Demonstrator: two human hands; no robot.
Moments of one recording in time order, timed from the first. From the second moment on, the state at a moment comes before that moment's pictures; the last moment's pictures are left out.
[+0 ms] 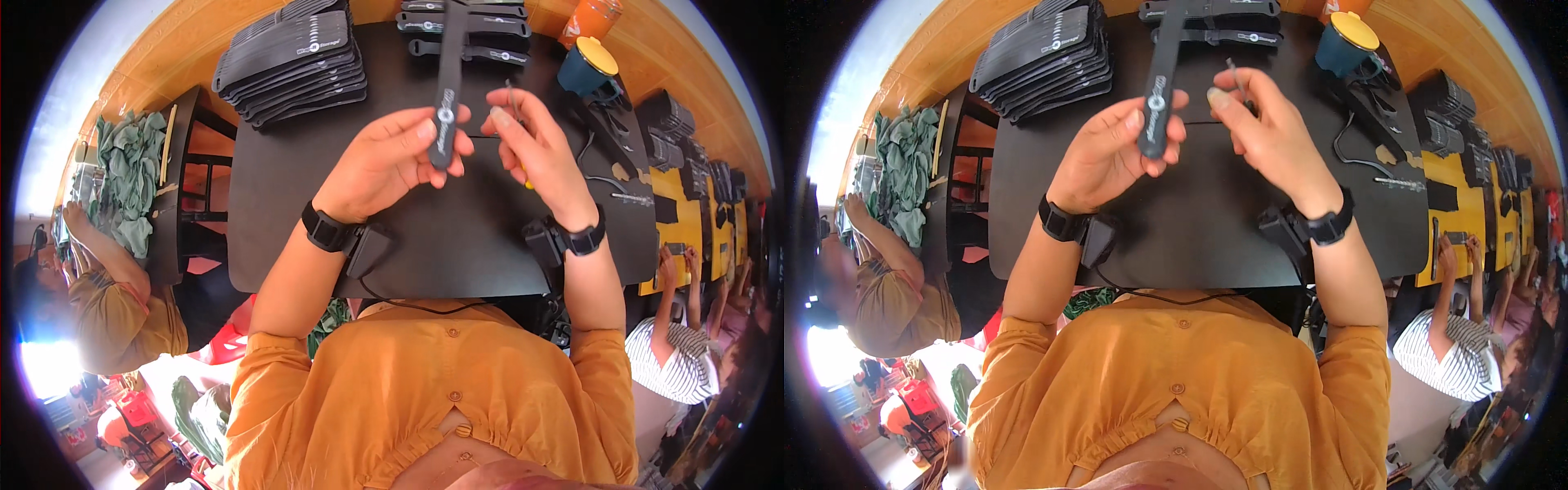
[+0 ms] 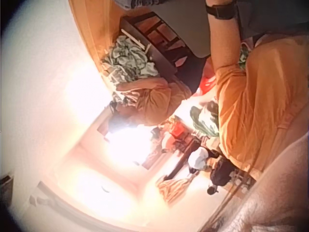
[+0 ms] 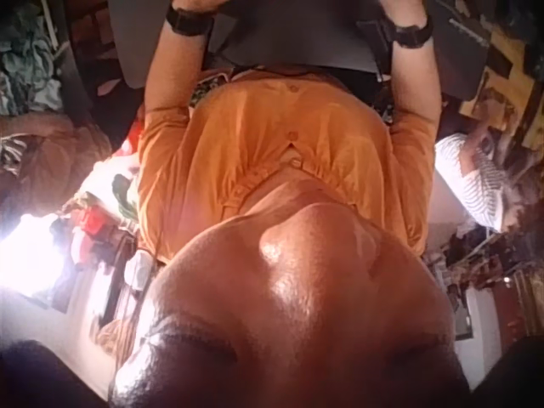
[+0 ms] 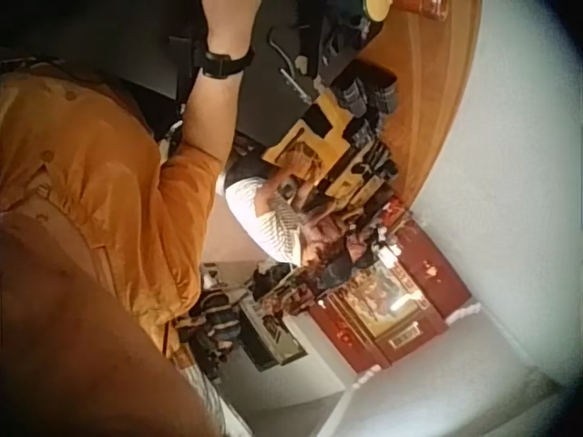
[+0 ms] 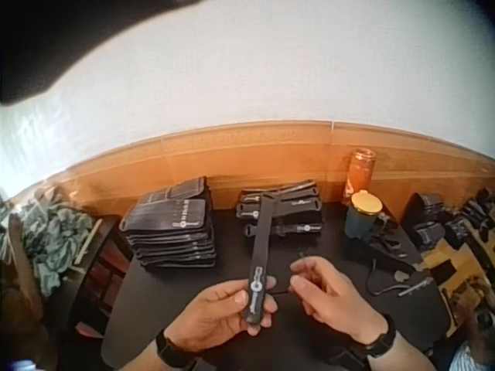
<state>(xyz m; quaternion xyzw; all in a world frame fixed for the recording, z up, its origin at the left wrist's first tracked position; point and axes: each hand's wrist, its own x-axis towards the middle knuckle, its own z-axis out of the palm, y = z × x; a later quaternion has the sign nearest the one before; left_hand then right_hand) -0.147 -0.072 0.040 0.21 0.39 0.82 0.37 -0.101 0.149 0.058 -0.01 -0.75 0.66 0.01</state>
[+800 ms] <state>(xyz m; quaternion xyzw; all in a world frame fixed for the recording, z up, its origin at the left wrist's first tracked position) -0.143 -0.060 0.024 0.12 0.29 0.88 0.35 -0.070 0.125 0.060 0.17 -0.85 0.50 -0.02</state>
